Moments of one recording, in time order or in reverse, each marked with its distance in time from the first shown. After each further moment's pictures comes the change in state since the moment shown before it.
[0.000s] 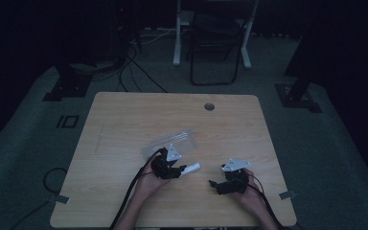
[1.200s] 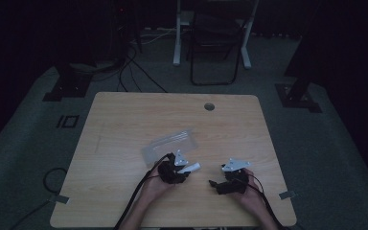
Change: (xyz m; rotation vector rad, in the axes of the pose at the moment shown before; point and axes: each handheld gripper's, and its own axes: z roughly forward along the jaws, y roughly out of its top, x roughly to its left) left arm -0.013 -0.007 0.026 0.080 -0.055 0.029; right arm 0.000 0.000 0.000 0.000 0.000 -0.002
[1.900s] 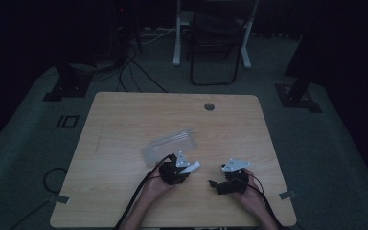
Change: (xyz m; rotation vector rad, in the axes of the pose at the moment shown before) left arm -0.003 0.000 0.002 0.011 -0.010 0.027; right arm 0.000 0.000 0.000 0.000 0.000 0.000
